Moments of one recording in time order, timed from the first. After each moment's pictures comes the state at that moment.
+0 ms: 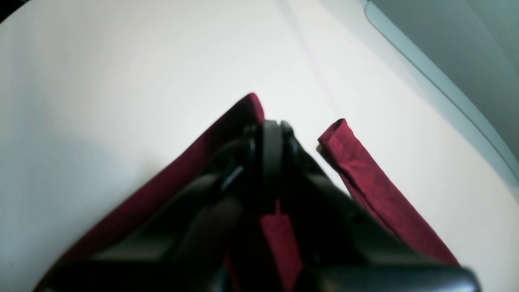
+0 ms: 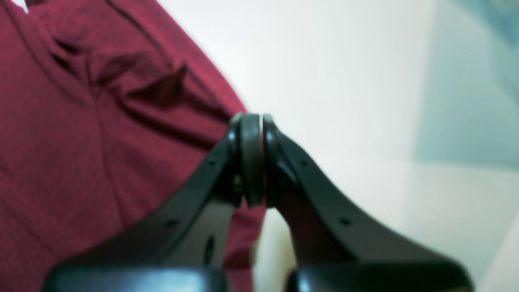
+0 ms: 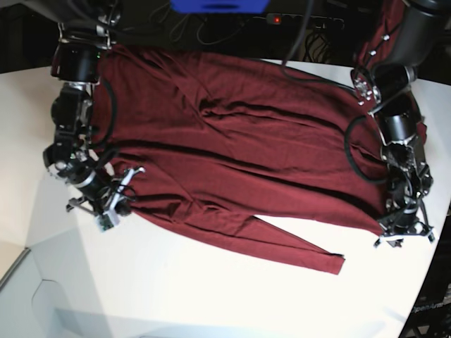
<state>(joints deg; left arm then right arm) -30.7 -13.4 -29.8 43.2 -19.5 -10.4 14.1 11.2 6.4 14.7 76.8 -9.5 40.1 -27.2</state>
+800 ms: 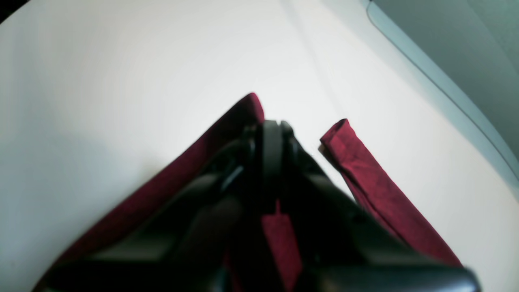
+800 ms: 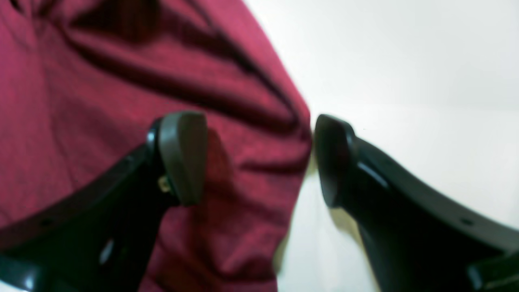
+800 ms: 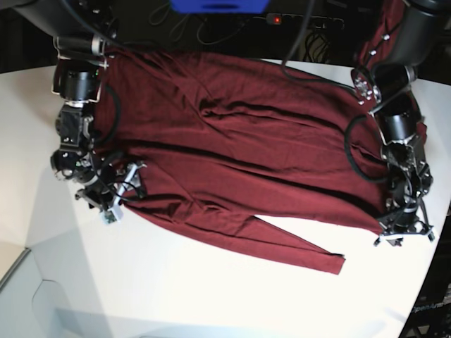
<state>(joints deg) -30.3 -13.4 -29.8 42.9 -19.5 -10.4 13.9 16.9 7.8 15.2 60.4 -10.0 40.1 -25.2</state>
